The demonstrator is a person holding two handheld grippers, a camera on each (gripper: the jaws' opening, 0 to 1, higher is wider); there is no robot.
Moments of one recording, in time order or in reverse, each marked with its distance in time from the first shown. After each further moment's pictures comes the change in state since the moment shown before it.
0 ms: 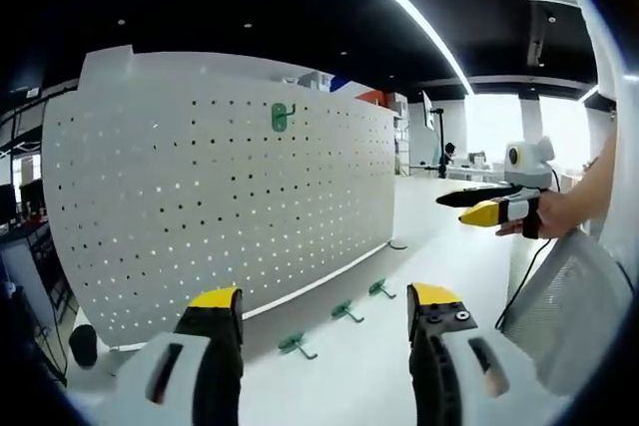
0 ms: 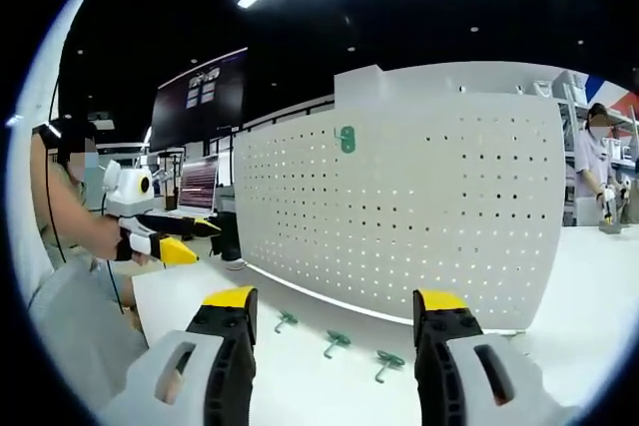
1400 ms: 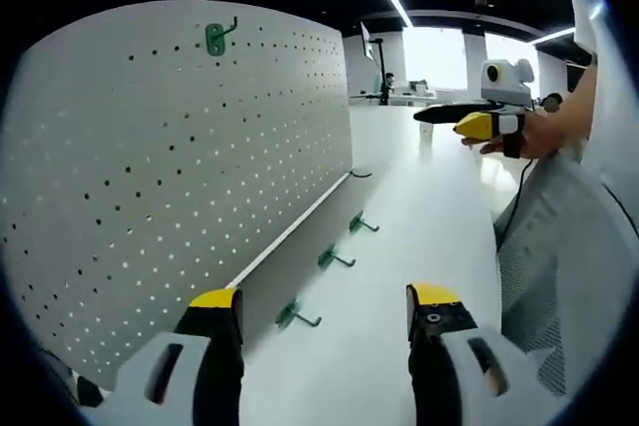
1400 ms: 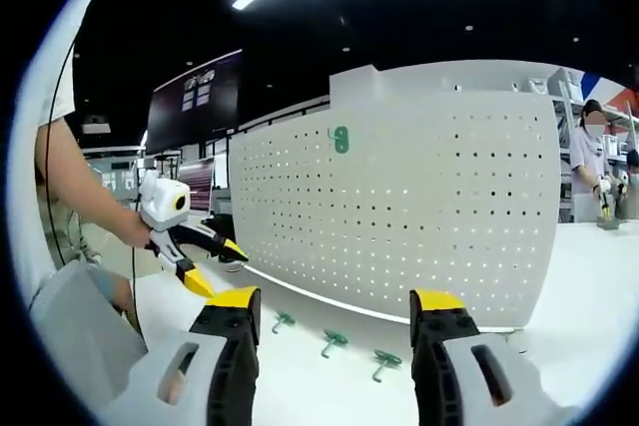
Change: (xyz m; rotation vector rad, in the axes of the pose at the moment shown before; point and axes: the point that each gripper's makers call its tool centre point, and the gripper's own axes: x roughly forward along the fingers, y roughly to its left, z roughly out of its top) left arm 0.038 0.007 -0.051 0.187 0.297 -0.264; right arm -0.001 -0.005 0.000 0.013 -0.002 -0.014
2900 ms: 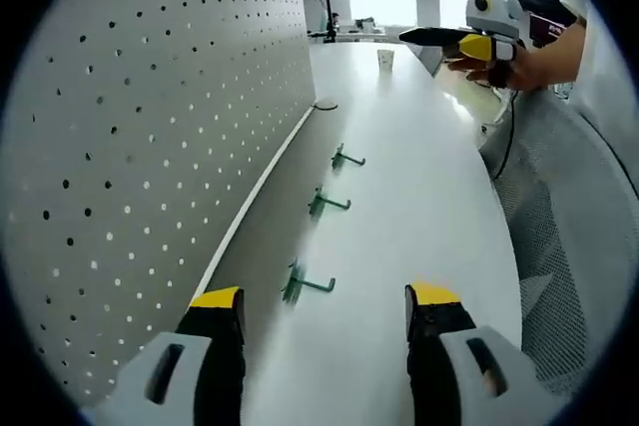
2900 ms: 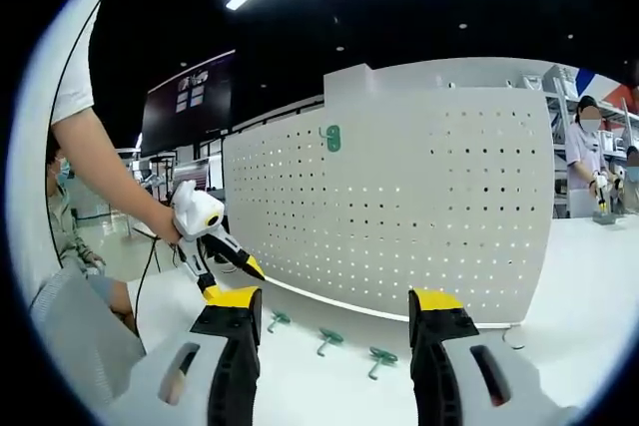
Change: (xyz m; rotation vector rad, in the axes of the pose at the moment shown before) left arm 0.038 0.023 -0.041 0.138 0.271 -0.206; right arm -0.001 -0.007 -0.002 0.017 0.003 -0.023
